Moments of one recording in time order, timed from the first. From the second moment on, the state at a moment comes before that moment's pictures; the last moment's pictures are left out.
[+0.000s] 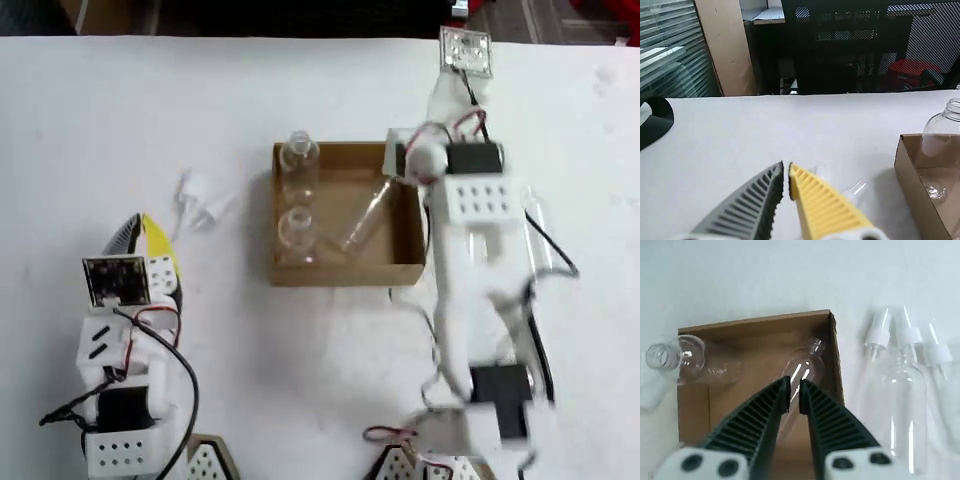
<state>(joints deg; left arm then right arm) -11.6 -104.0 97.1 28.7 -2.2 -7.4 1.8 -6.9 69.9 -11.1</state>
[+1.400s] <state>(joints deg) -11.1 -104.0 97.1 28.7 -2.2 -7.2 63.6 -78.2 95.4 -20.4</state>
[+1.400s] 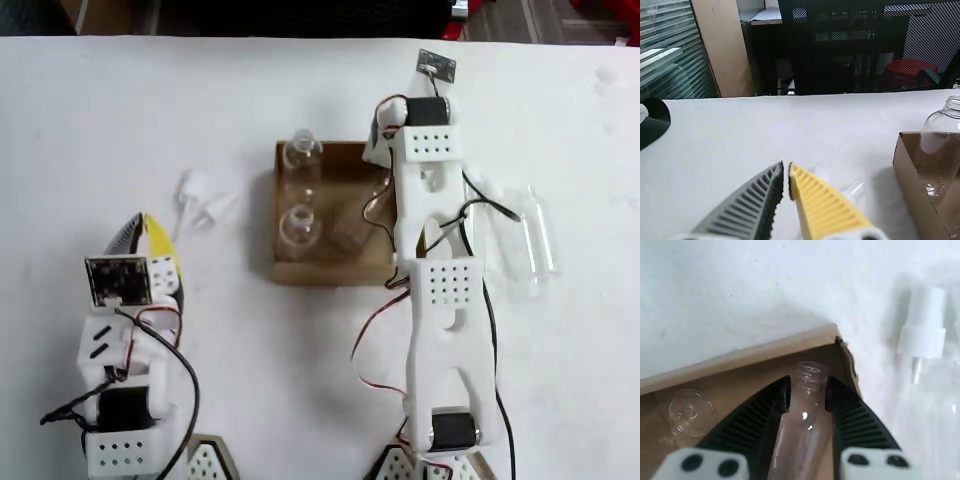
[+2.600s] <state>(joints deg) -11.0 -104.0 97.1 28.7 -2.2 -9.7 65.0 -78.2 93.9 -20.4</state>
